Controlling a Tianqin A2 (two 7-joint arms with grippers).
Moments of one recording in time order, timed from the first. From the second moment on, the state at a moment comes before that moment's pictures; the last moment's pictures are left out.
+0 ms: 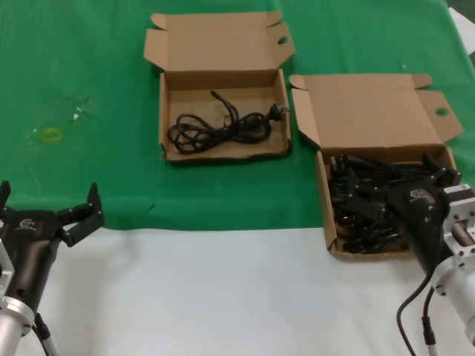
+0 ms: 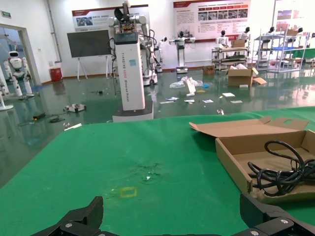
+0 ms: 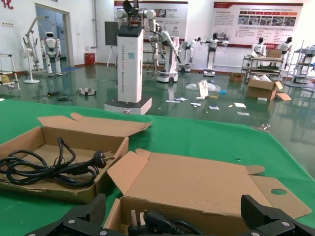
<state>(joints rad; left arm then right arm) 0.00 -0.30 1.60 -1.60 -1.80 0.00 0.00 0.05 0.29 -1.64 1.55 1.81 -0.02 -0.02</state>
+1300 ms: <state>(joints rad) 0.00 -0.30 1.60 -1.60 -1.80 0.00 0.00 0.05 0.29 -1.64 1.55 1.81 -0.02 -0.02</state>
